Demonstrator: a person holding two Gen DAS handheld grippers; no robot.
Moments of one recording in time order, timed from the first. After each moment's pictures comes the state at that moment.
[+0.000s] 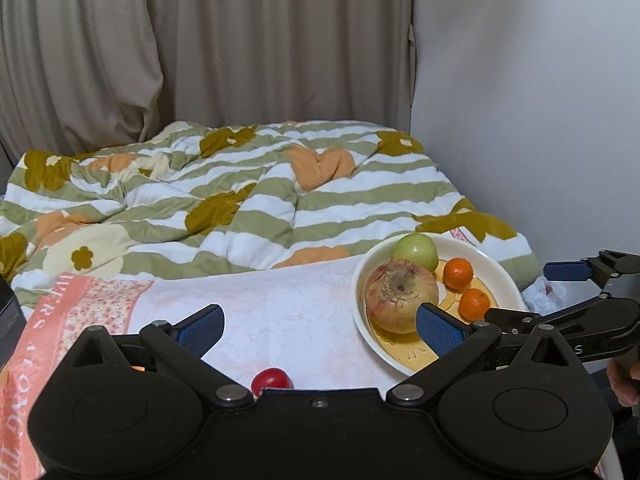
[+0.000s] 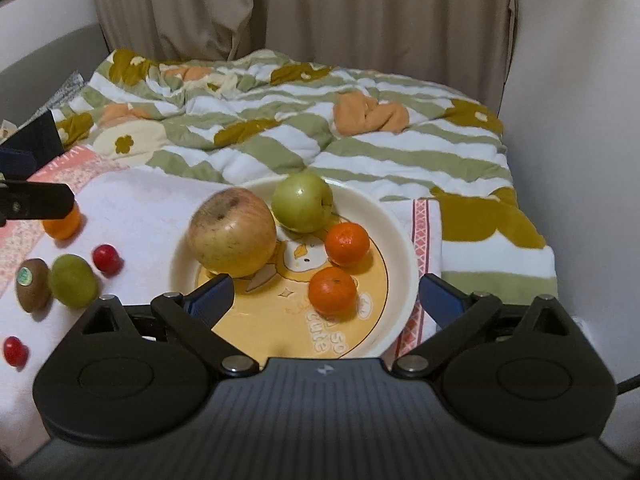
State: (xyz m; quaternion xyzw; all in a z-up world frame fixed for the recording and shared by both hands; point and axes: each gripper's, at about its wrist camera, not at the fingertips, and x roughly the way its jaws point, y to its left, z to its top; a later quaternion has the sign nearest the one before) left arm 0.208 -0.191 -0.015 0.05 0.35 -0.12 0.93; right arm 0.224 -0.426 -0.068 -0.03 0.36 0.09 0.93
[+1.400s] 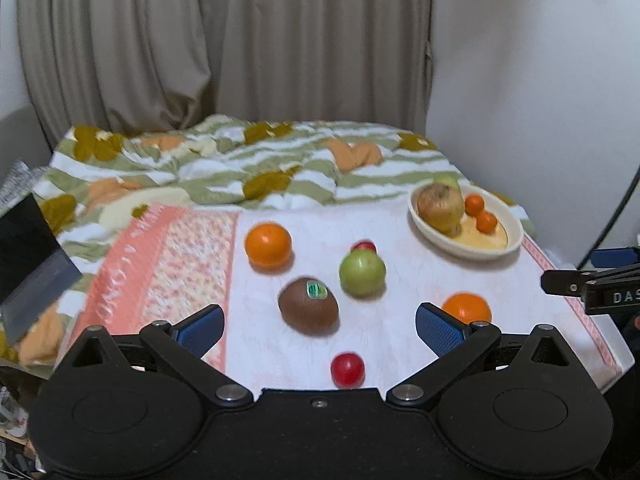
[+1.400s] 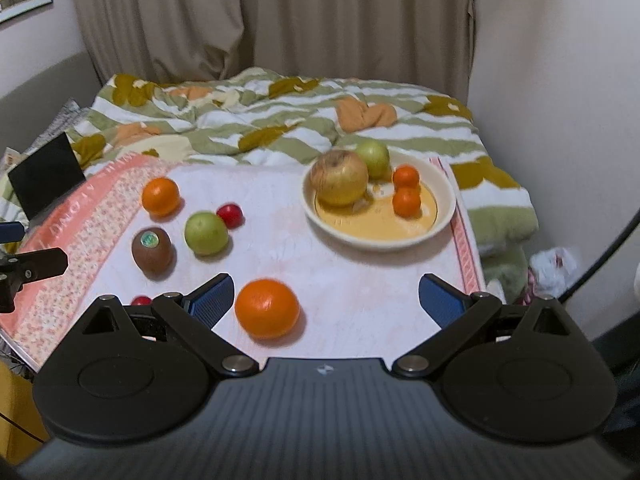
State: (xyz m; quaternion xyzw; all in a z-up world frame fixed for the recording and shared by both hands) left arm 0.063 -0.056 -0.033 0.03 0.34 -0.12 0.93; right arm 0.052 -0.319 -0.036 0.01 0.35 0.02 0.94
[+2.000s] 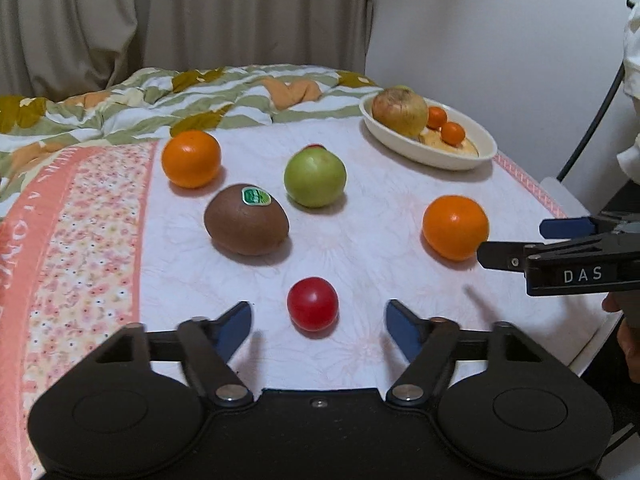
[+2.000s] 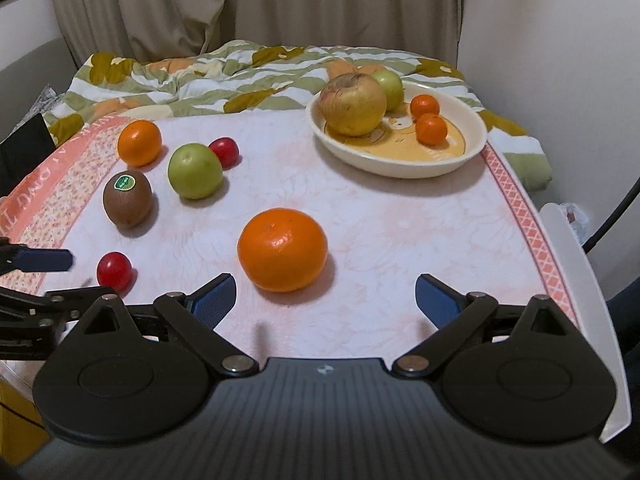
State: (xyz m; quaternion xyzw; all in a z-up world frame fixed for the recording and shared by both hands) left arm 0.090 -0.065 -0.119 0.05 0.39 -0.21 0.89; right arm 0.065 -0.282 -0.116 0.02 0.38 0.00 0.93
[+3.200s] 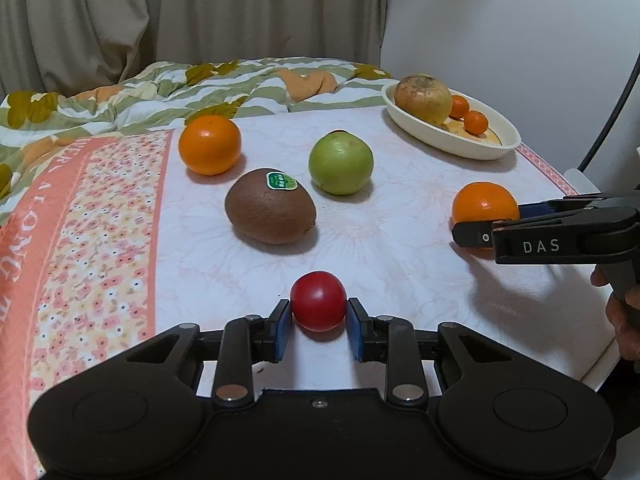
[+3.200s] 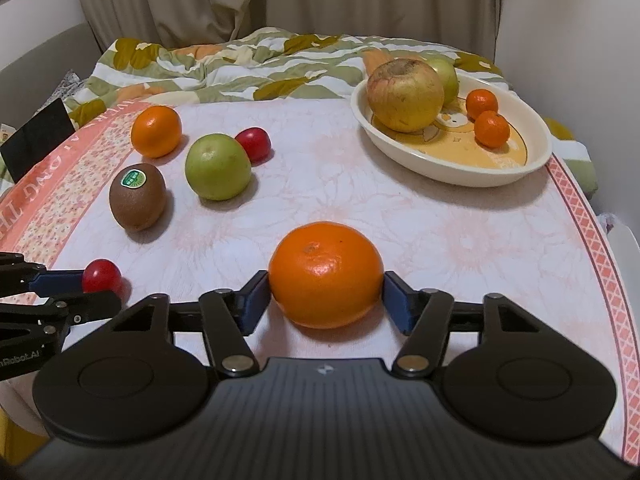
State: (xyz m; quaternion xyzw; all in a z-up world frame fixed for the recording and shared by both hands) left arm 0.096 -0.056 -0.127 0.06 0.40 -0.19 0.90; right arm 0.104 -0.265 -0.135 0.02 0.38 0.04 0.92
